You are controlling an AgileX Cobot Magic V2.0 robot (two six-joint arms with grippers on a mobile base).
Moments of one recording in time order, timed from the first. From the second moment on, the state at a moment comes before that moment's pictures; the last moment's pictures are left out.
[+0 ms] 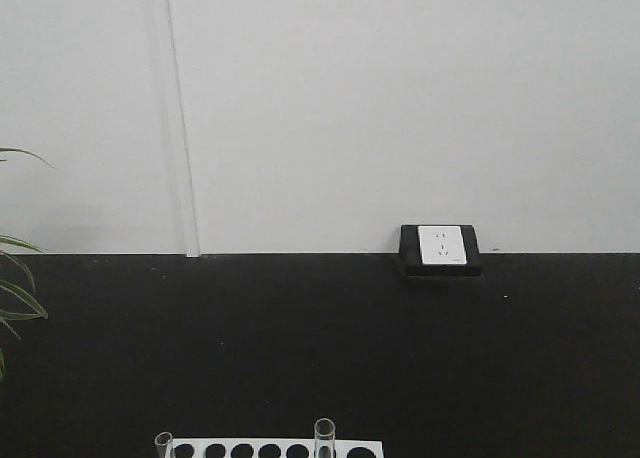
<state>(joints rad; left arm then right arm) 0.05 -0.01 0.03 0.07 0.06 -0.26 0.08 -0.01 0.03 -0.13 0.25 0.11</state>
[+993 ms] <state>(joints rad) 0.05 0.30 -0.48 0.20 0.13 -0.26 0.08 0.39 -0.47 -0.14 0.15 0.11</state>
